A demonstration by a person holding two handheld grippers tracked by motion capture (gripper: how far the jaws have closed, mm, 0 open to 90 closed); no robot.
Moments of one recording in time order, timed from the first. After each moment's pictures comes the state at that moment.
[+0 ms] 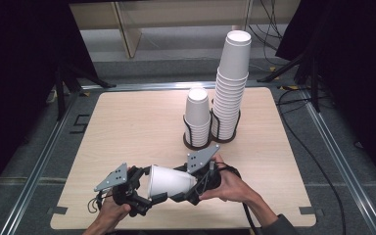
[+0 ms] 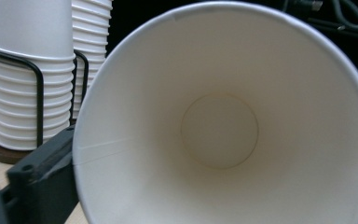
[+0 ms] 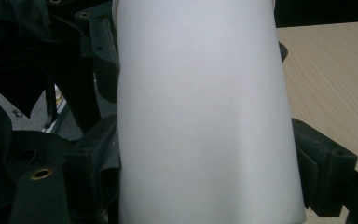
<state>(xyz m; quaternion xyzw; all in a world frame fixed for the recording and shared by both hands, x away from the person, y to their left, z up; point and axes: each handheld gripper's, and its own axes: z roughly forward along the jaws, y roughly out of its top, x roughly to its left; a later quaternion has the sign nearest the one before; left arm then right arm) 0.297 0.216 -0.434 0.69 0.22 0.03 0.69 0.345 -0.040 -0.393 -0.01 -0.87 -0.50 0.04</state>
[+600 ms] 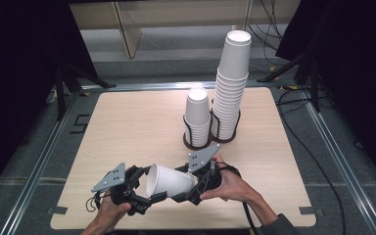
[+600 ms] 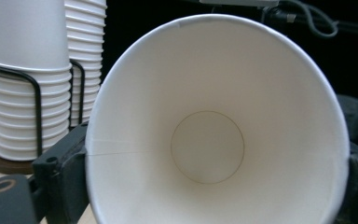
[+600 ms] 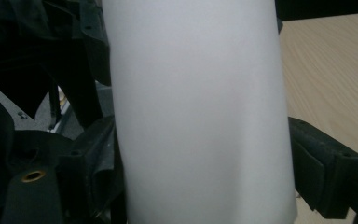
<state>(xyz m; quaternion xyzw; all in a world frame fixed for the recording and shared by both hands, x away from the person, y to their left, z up) 0.295 0.217 -0.426 0.70 0.21 0.05 0.68 0.347 -0.043 -0.398 -0.02 -0.87 -0.49 0.06</state>
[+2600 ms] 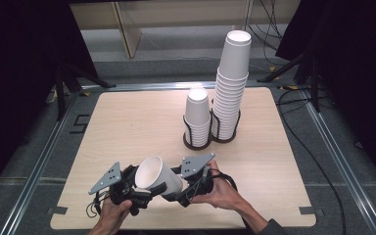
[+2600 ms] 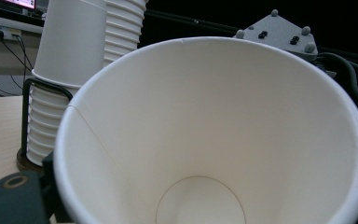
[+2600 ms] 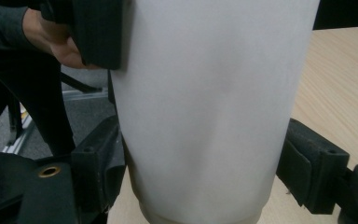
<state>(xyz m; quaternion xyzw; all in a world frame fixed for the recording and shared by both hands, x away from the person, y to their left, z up) 0.291 0.218 -0.426 0.65 0.26 0.08 0.71 0.335 -0.024 -0.409 -0.05 -0.86 -0.51 0.00</state>
